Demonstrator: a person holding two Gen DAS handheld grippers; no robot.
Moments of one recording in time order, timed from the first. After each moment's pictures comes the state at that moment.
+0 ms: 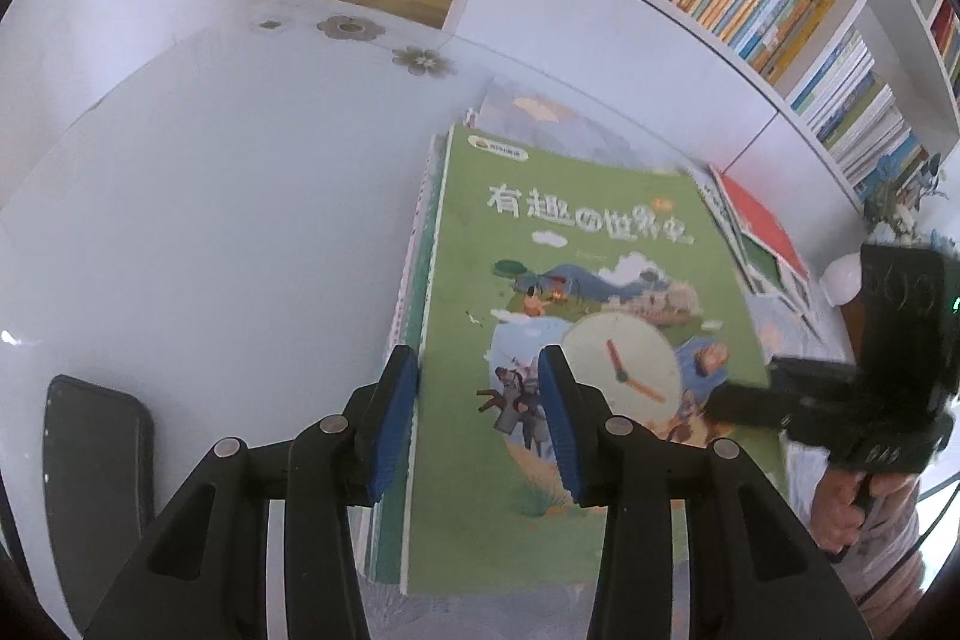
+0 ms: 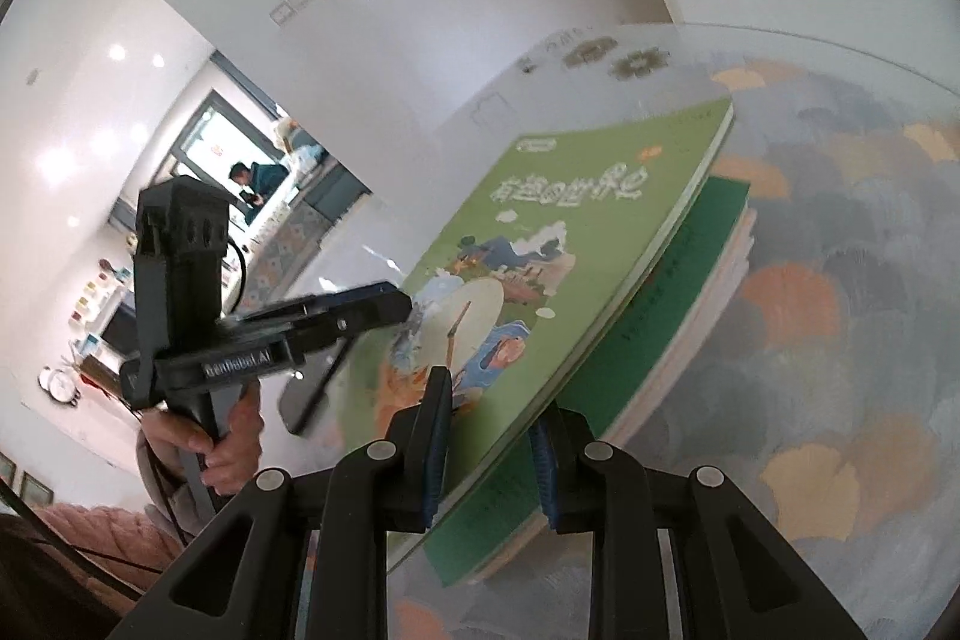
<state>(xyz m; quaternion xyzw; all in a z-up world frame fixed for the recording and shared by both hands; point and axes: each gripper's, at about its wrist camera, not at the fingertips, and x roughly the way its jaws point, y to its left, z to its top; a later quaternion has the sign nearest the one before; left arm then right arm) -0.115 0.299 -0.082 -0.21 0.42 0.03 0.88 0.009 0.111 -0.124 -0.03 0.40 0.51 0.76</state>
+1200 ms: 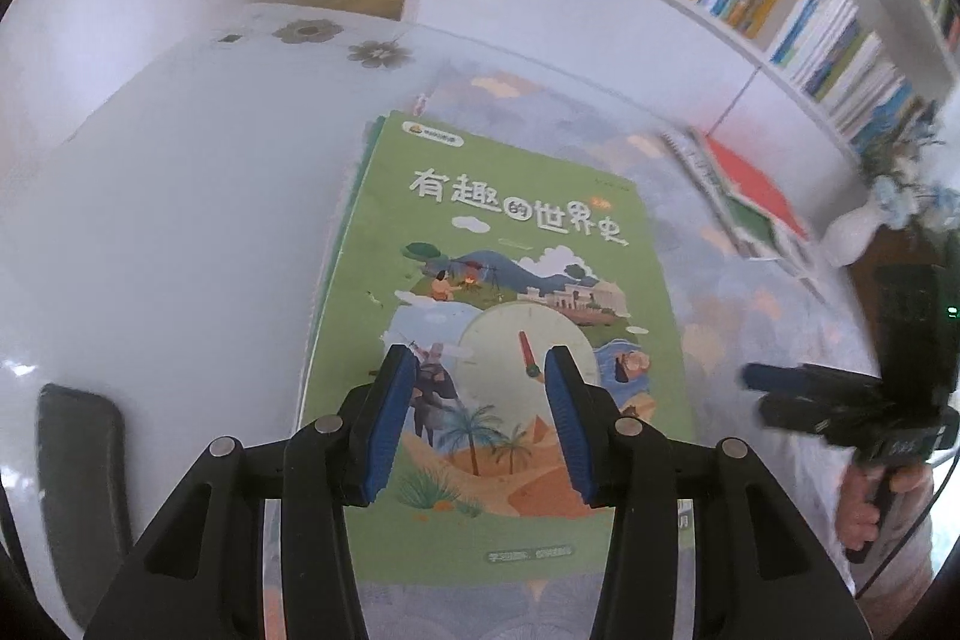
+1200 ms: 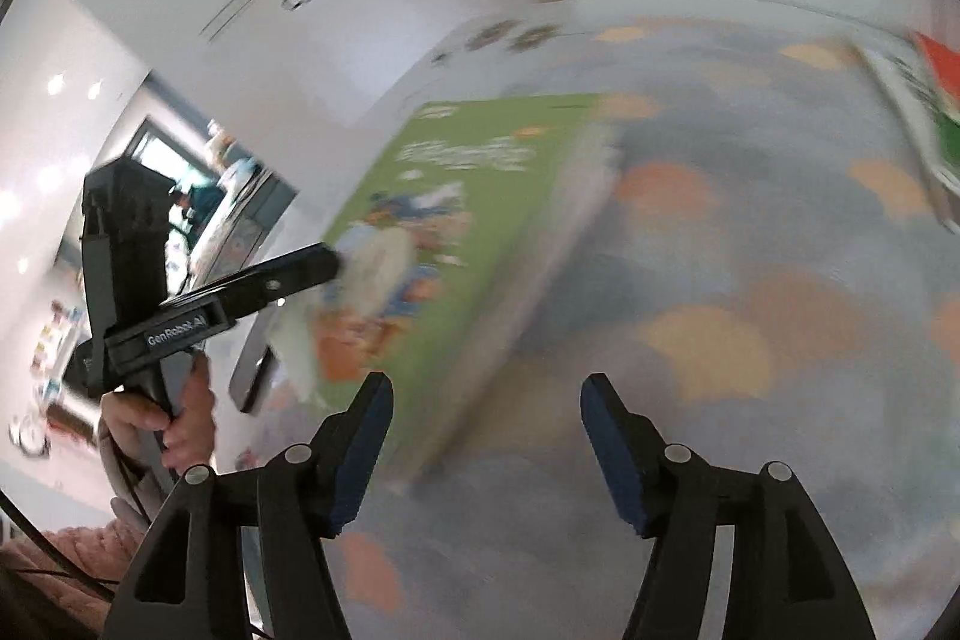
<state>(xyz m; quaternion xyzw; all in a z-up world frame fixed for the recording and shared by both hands) -0.101 0.253 -0.076 -0.16 0.45 0.03 0.88 0.007 0.025 -0.136 0.03 0.43 0.42 0.80</state>
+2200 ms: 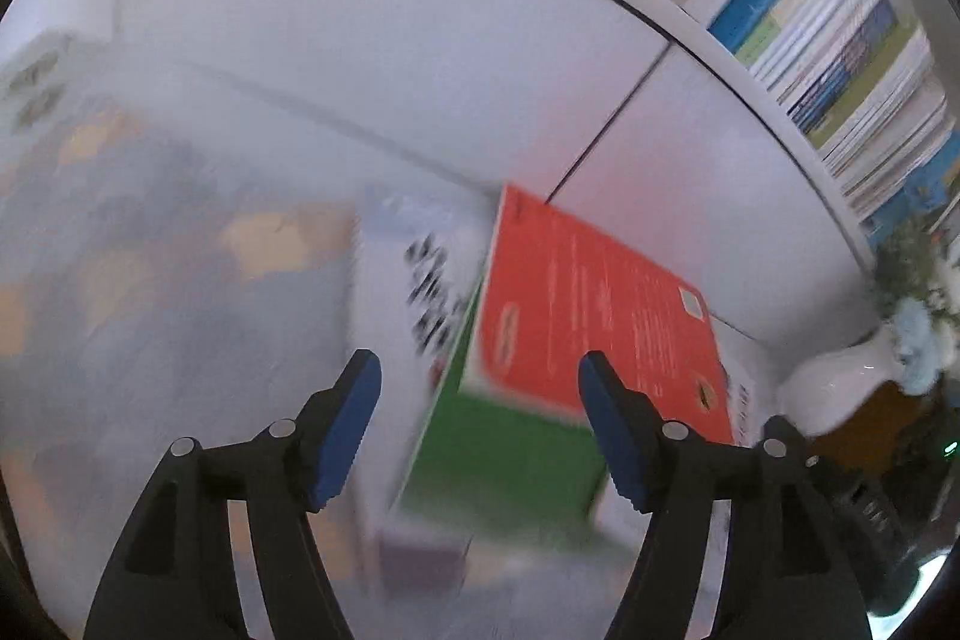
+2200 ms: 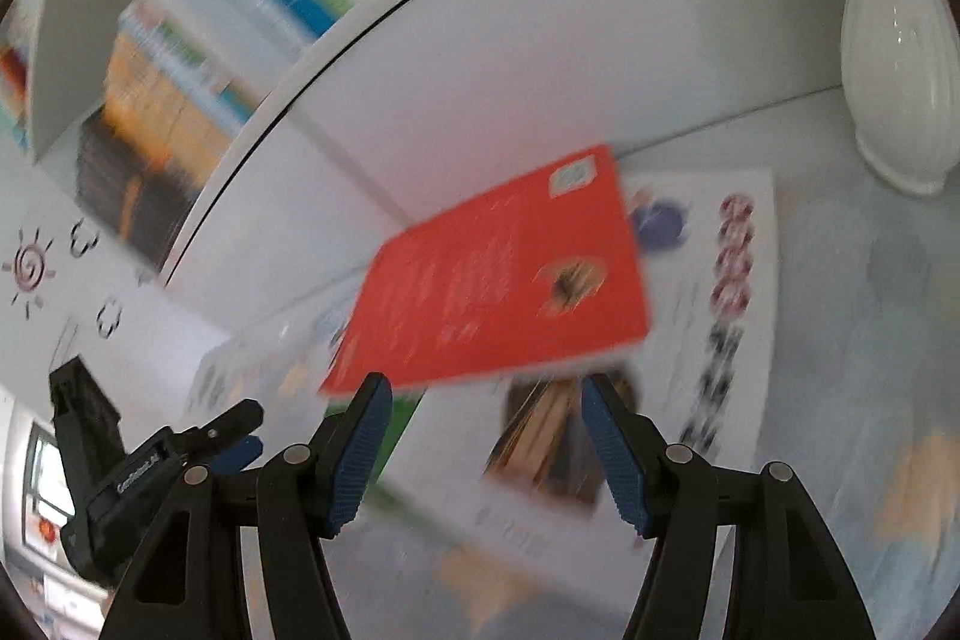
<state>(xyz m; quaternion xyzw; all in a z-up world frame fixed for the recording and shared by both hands) 0.188 -0.024 -0.098 -0.21 0.40 0.02 0.89 0.203 -0.297 -0.085 0.23 0.31 0.16 0.91</state>
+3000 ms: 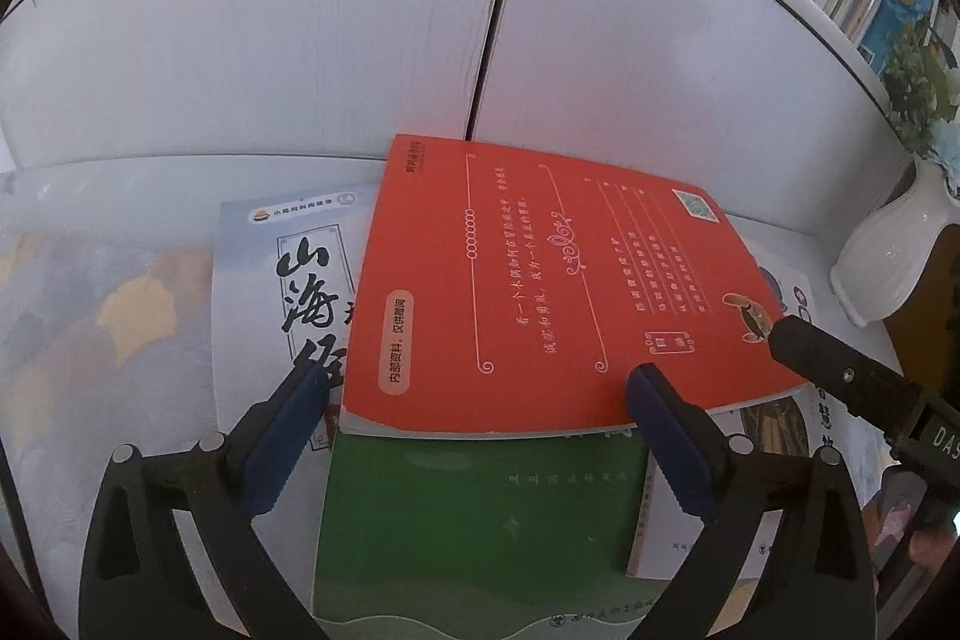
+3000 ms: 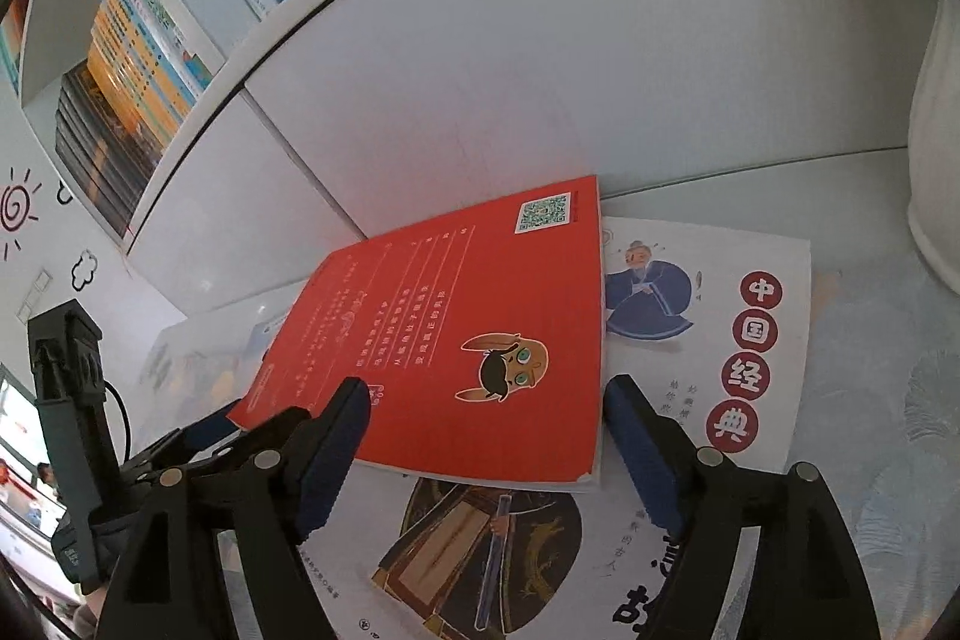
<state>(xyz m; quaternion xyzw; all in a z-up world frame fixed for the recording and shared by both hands) 0.210 -0.072 -0.134 -0.08 0.42 -0.05 0.90 0.231 -0.292 -0.102 0.16 0.30 0.17 0.93</state>
